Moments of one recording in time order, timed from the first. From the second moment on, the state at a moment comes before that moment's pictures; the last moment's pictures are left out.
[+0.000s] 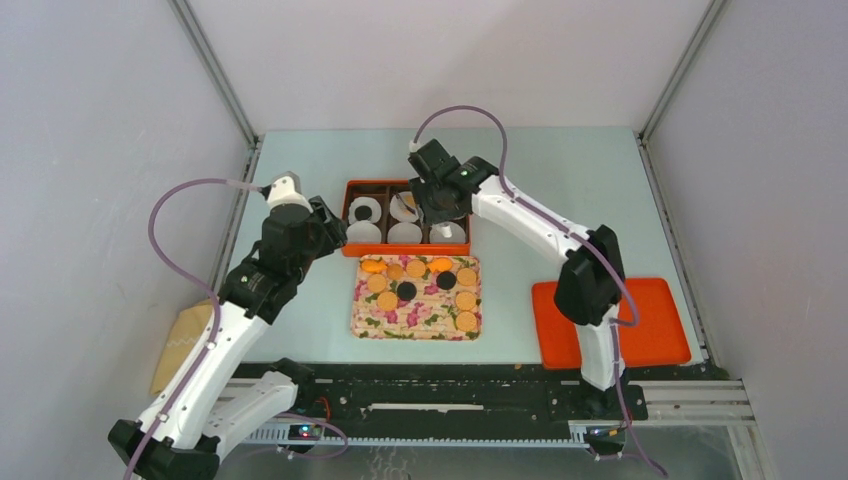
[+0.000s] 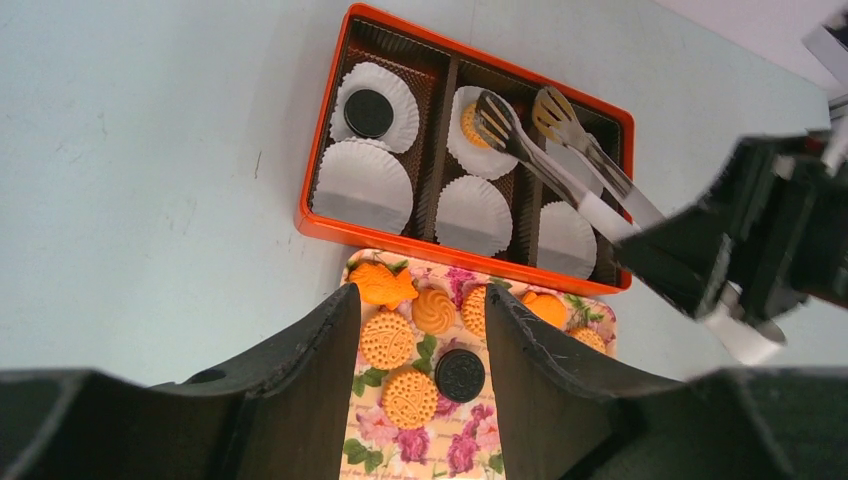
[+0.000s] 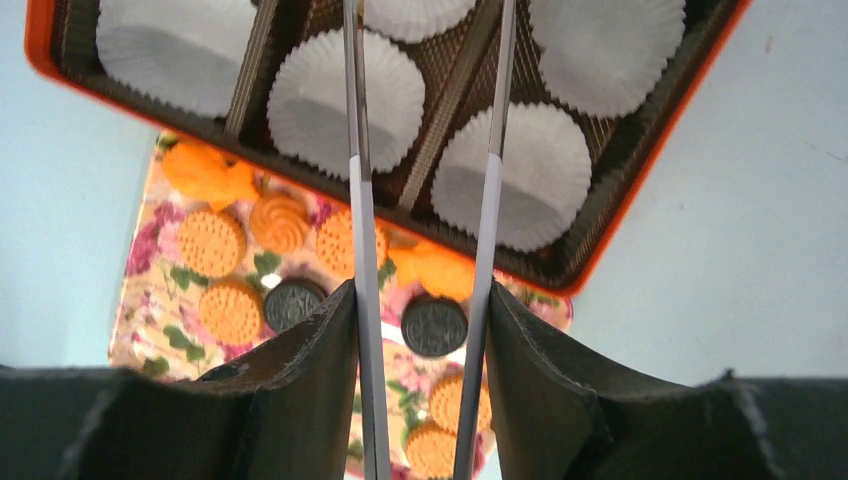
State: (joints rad) left arm -0.41 0.85 0.93 -0.56 -0.33 -0.58; right arm 0.76 2.06 1.98 -0.89 0.14 0.35
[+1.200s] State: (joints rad) left arm -0.41 0.79 0.93 -0.55 -0.28 -0.60; right arm 1.28 1.55 1.24 -0.88 0.28 0.65
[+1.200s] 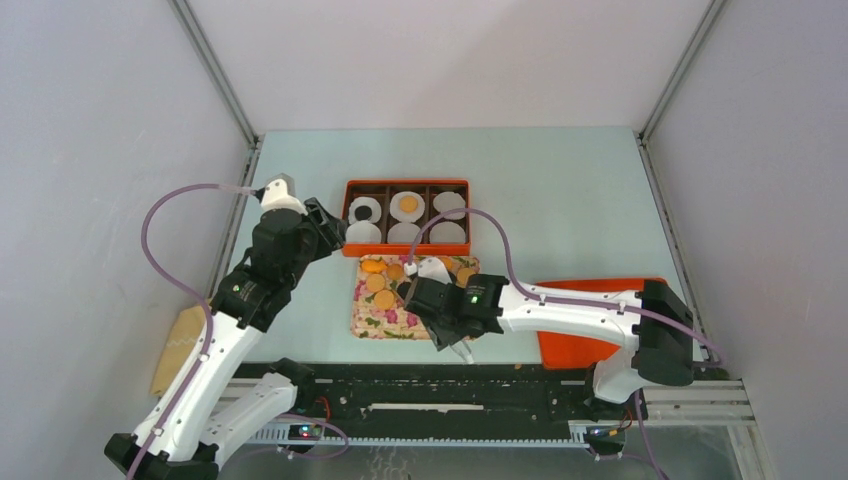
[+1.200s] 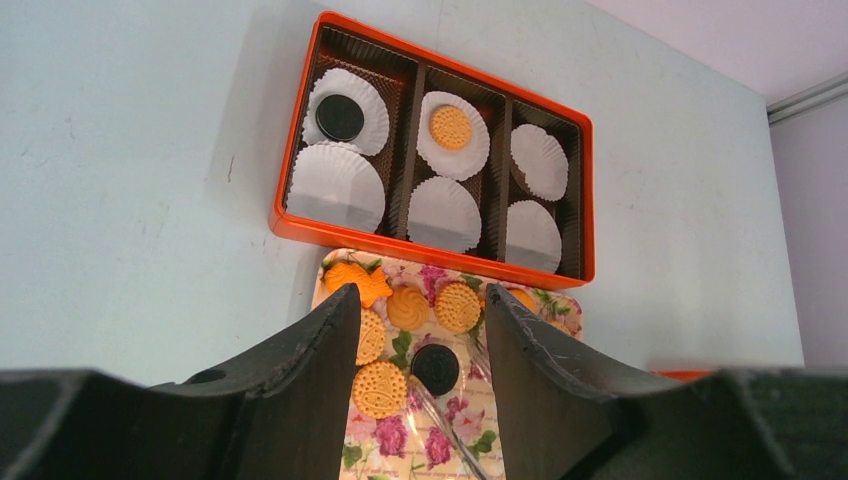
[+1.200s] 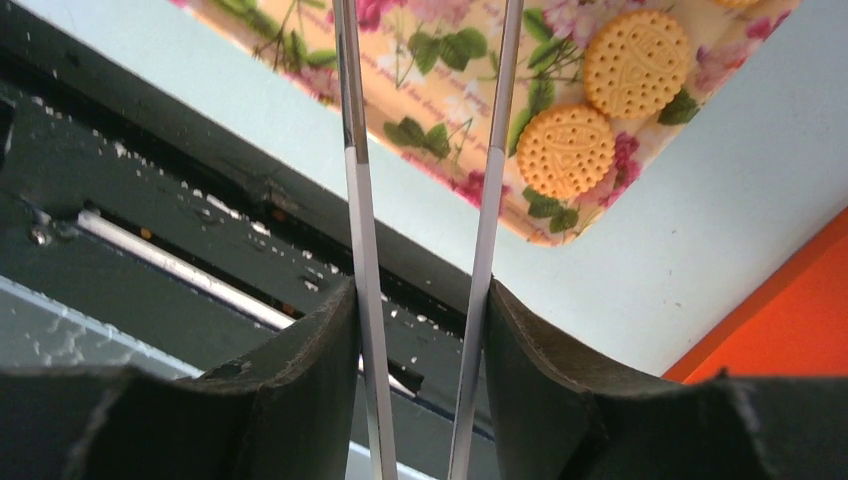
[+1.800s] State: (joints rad) left arm -0.41 0.79 0.93 -0.56 -0.28 -0.60; right arm 1.18 1.53 1.24 -0.80 0.11 0.63
